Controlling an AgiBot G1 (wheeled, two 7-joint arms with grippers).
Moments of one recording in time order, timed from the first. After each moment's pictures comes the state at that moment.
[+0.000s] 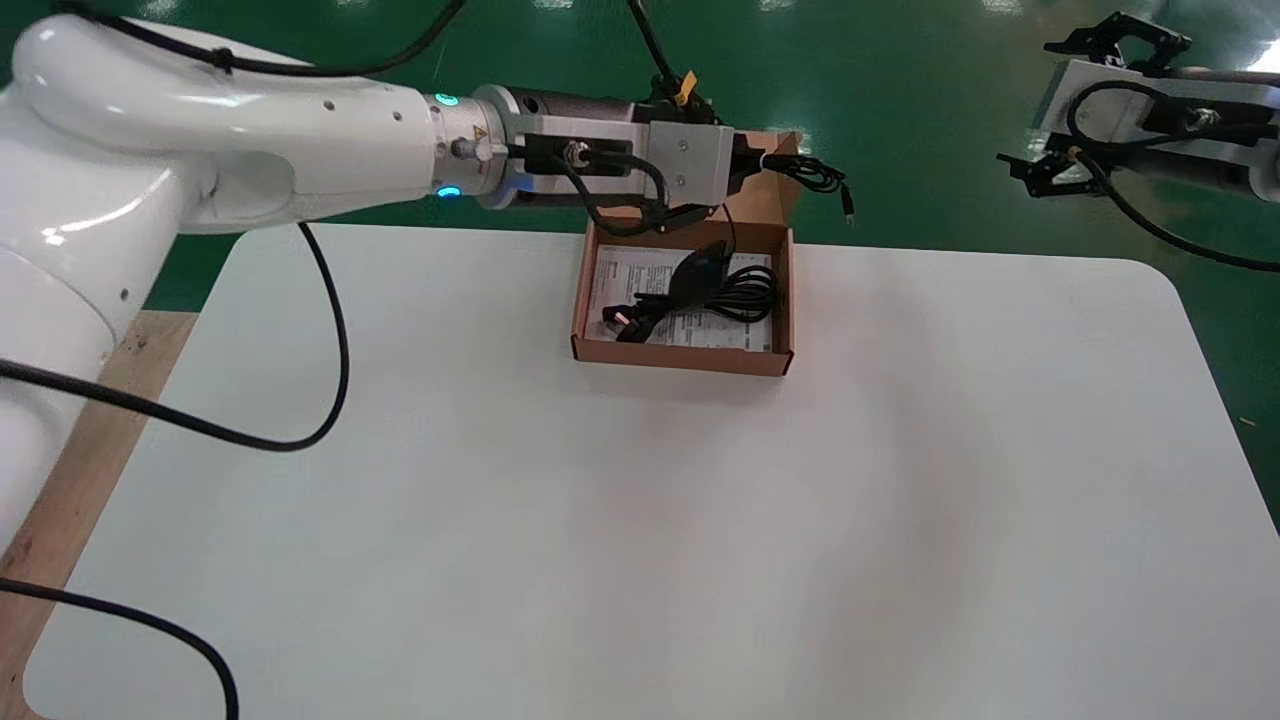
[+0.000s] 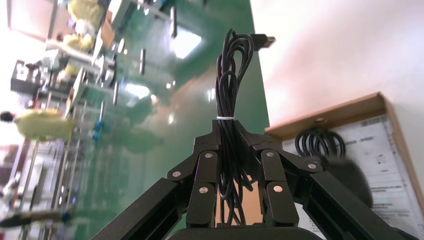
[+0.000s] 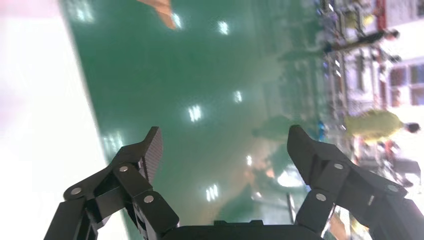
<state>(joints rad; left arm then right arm) -1.81 1.37 0.78 -0.40 1.31 0.95 0.75 1.88 -1.05 -0.70 0.05 -1.27 -0.81 -0.97</state>
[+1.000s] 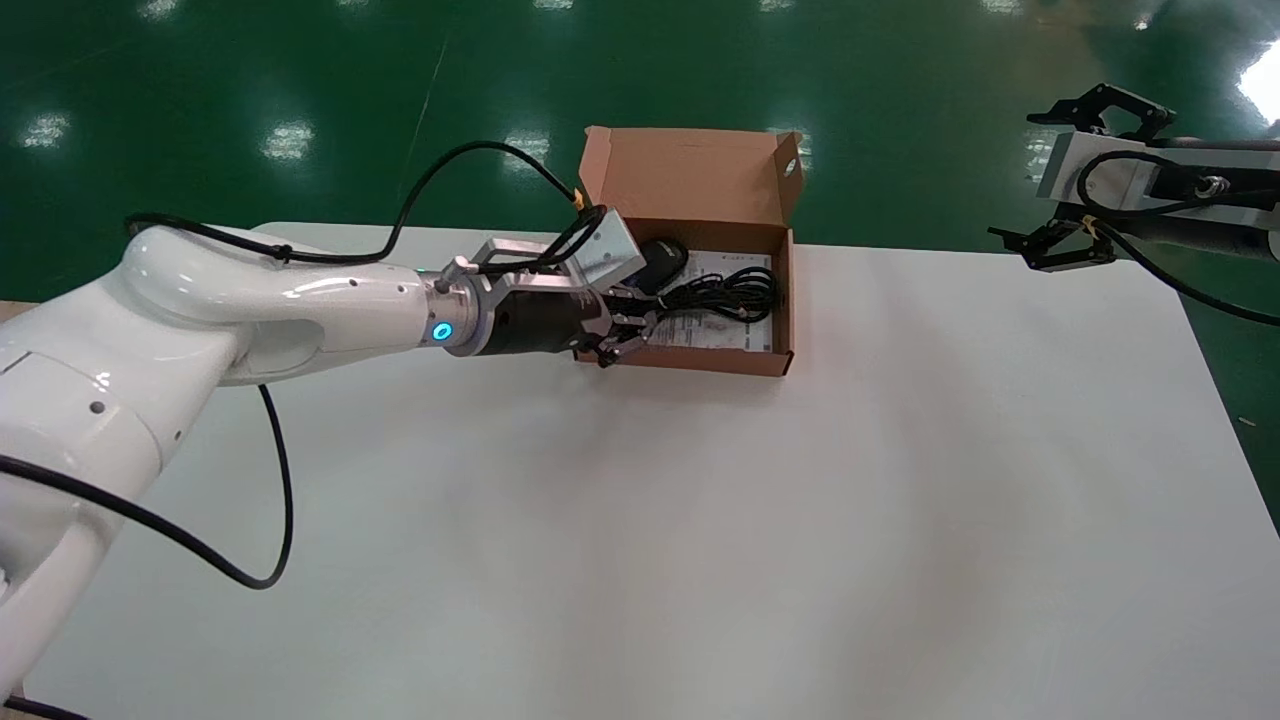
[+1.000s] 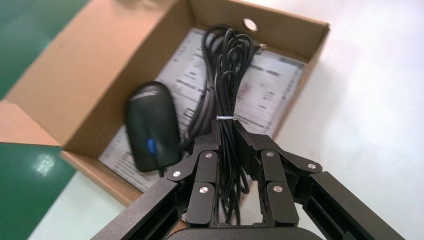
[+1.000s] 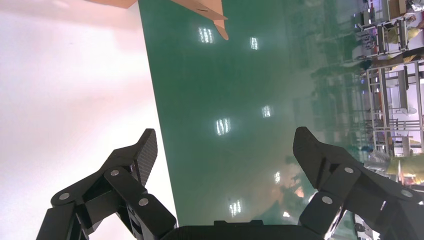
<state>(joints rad) -1.67 1.36 1.04 -0.27 1.13 0.81 0.13 1.87 -0.99 -0.71 0.00 -1.28 -0.97 -0.99</state>
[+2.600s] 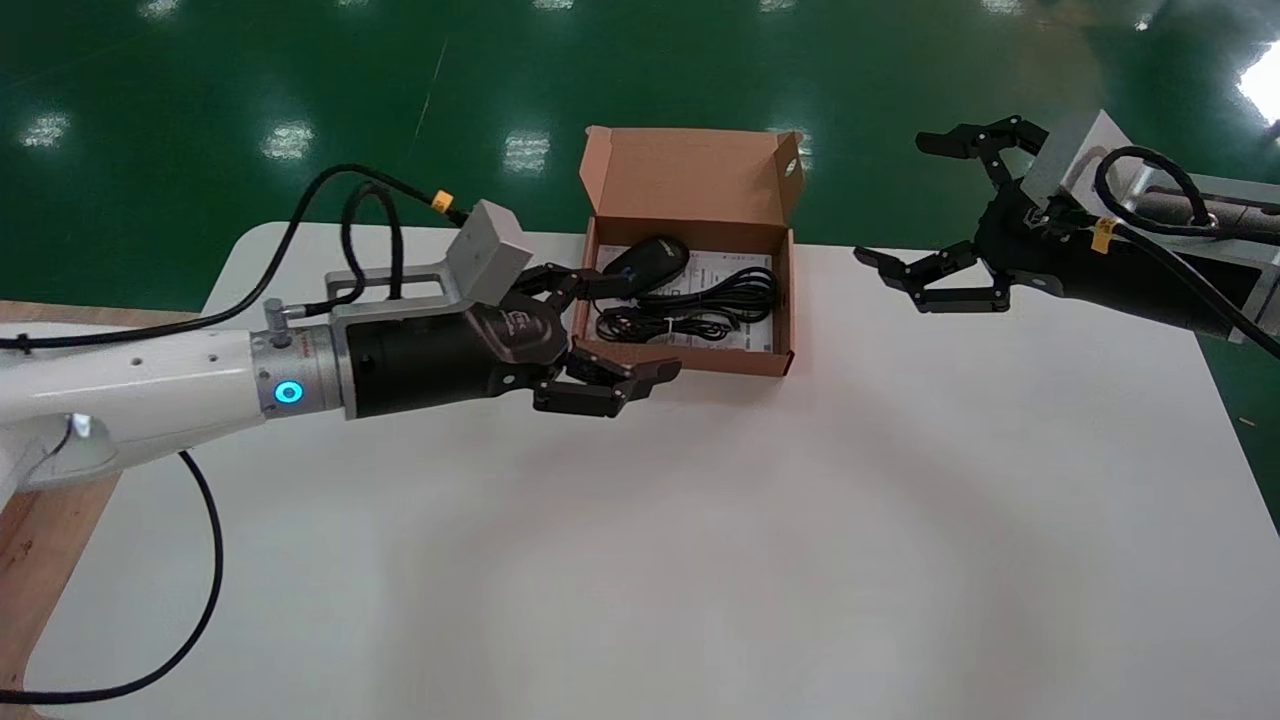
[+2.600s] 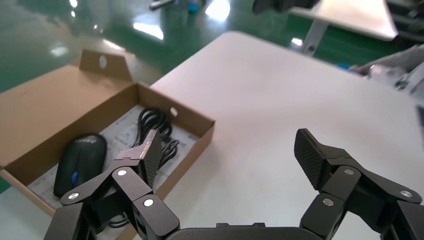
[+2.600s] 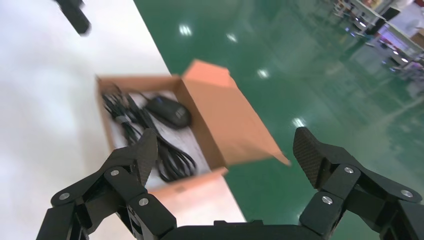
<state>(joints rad) -1.41 1.03 0.71 -0.73 0.95 1.12 -0.02 1.52 -0.83 -0.52 0.55 -1.04 -1.21 -0.48</state>
